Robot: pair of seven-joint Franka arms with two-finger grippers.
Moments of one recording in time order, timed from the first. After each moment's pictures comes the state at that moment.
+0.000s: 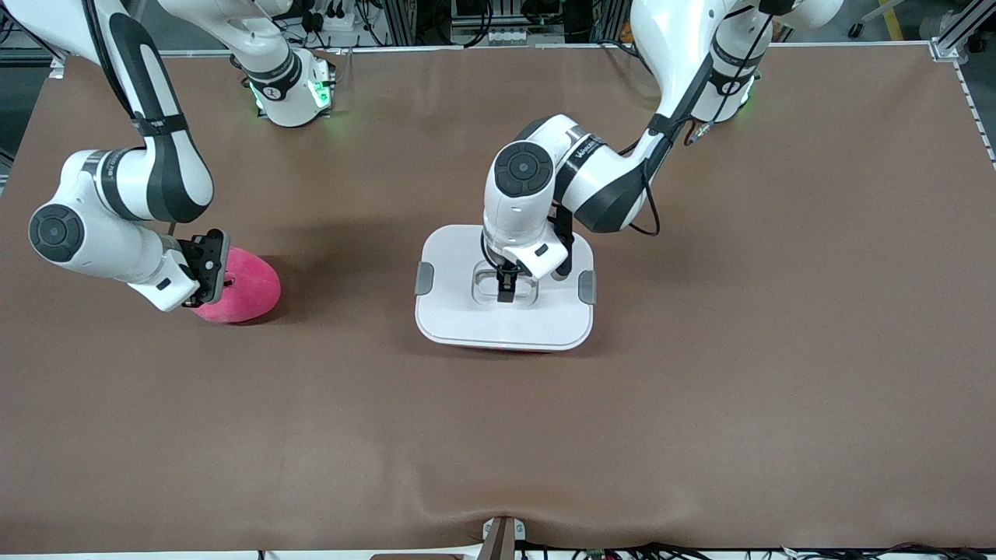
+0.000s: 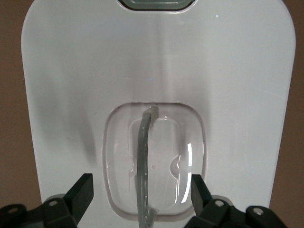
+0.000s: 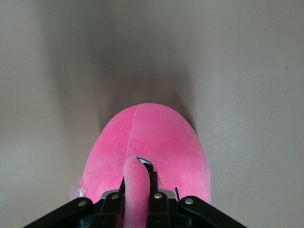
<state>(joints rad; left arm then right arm) -0.76 0.65 -0.02 -1.35 -0.06 2.05 -2.25 0.03 0.22 -0.06 -2.06 0.02 2.10 -1.53</state>
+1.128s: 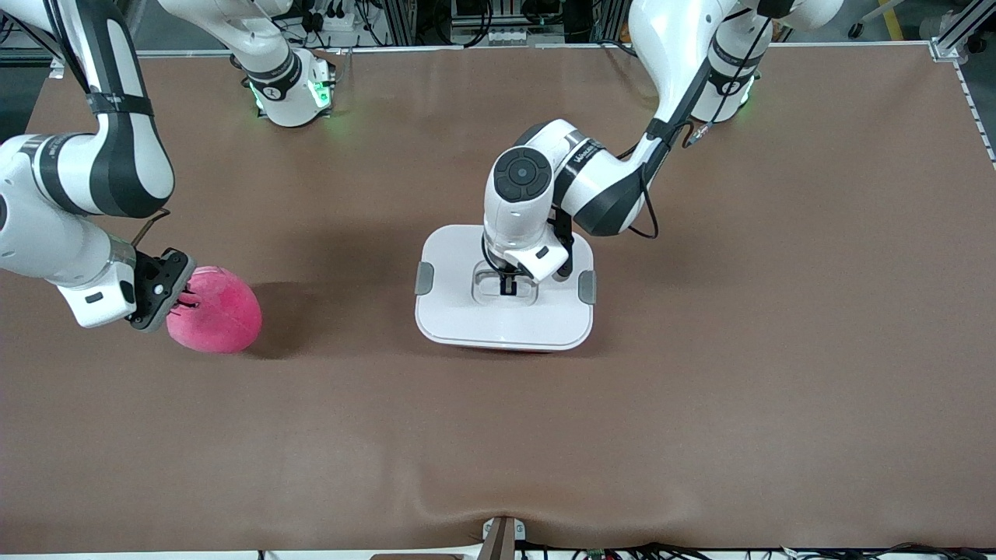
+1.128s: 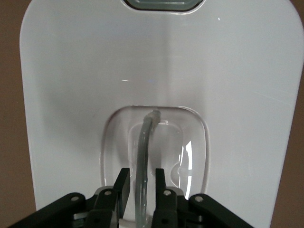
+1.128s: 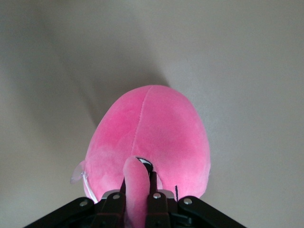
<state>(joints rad) -0.76 0.66 -0.01 -1.35 -0.06 2.06 -2.28 0.02 0.21 -0.06 -1.86 0.02 2.01 -1.15</state>
